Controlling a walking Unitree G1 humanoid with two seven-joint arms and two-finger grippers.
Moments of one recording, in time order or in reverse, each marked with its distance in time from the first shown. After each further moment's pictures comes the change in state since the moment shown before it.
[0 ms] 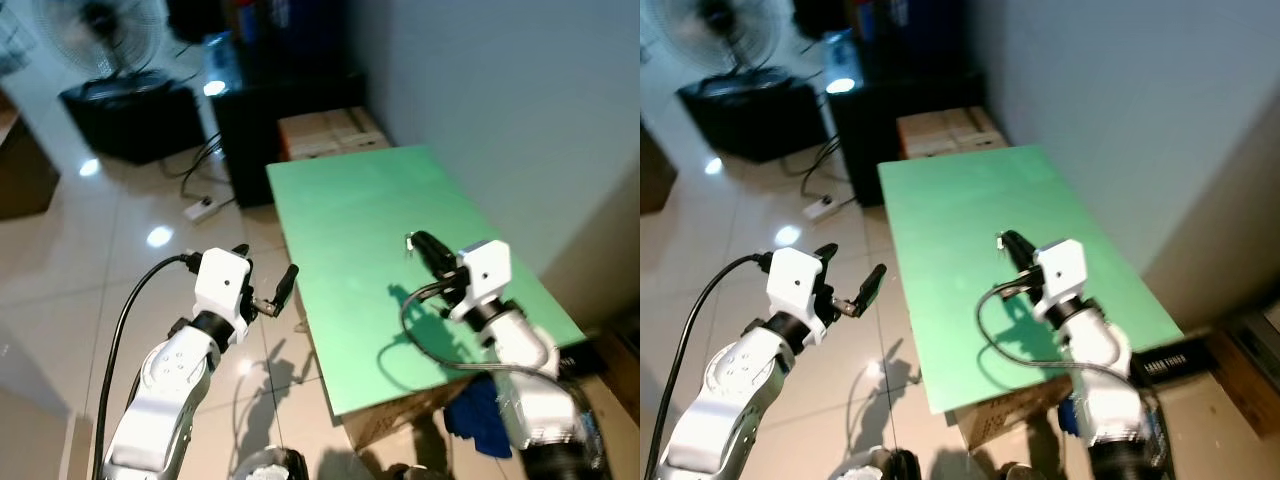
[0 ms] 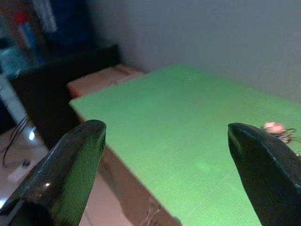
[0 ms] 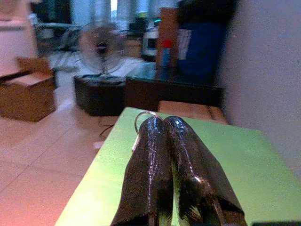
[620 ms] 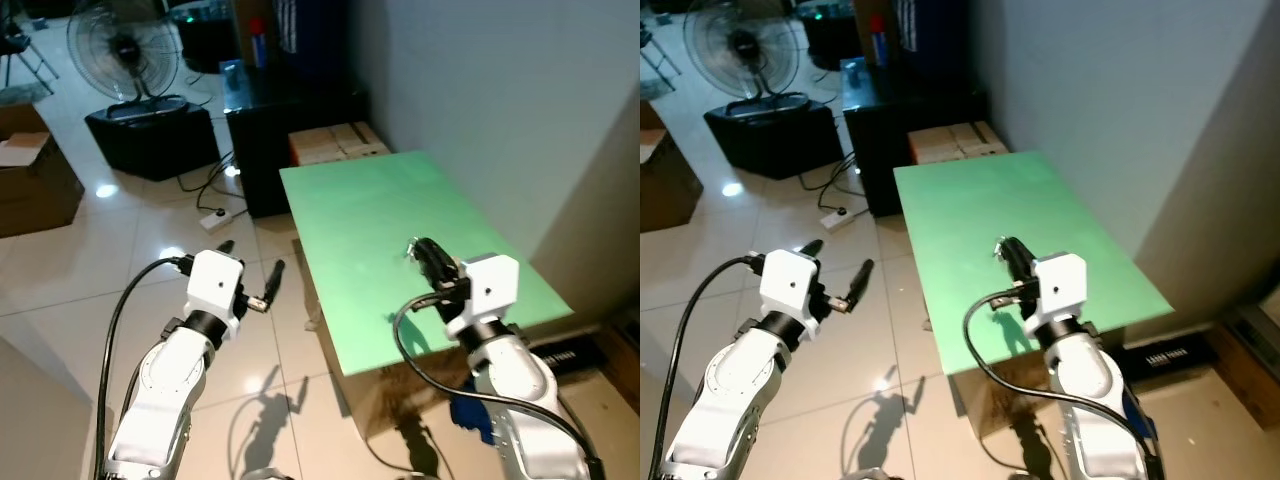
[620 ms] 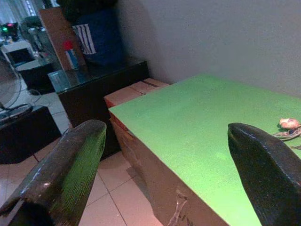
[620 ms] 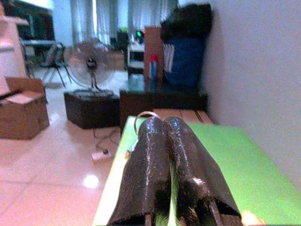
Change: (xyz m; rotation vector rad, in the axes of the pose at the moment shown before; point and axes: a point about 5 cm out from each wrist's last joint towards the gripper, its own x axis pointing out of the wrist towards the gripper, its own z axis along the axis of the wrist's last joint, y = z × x) left arm 0.001 0.011 -0.008 0.062 -0.027 0.102; right arm -0.022 0.020 0.014 0.056 0.041 -0.118
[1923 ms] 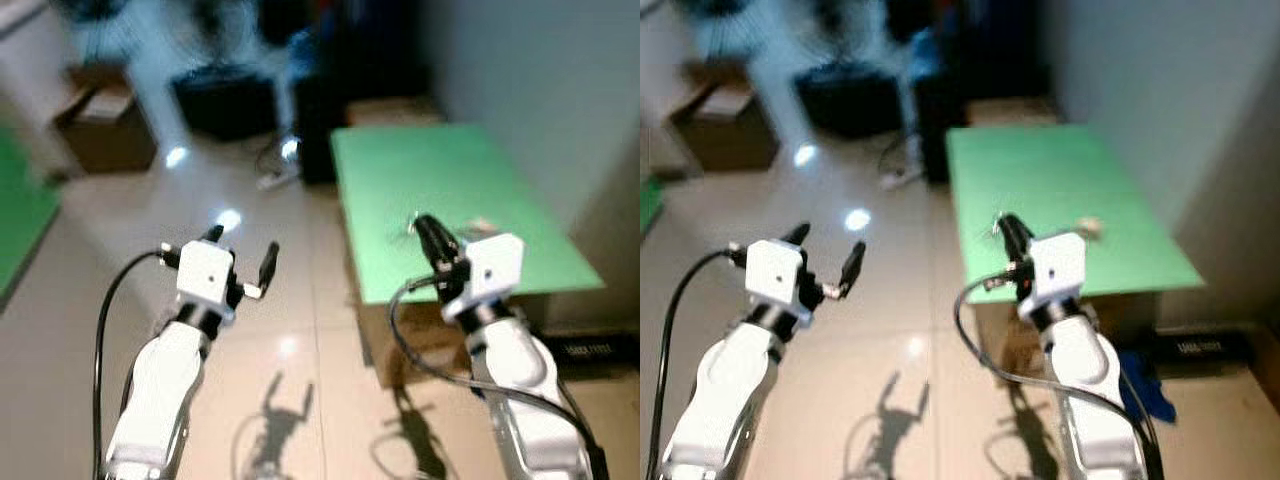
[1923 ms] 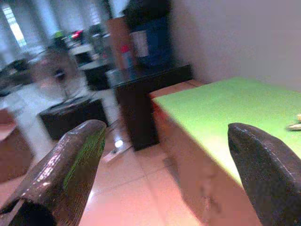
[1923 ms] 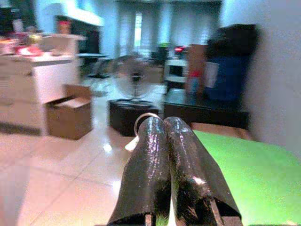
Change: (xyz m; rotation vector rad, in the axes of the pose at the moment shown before) left arm -0.004 0.004 0.014 0.012 -0.103 0.052; right arm 0.015 0.015 0.033 -0.044 -0.117 0.017
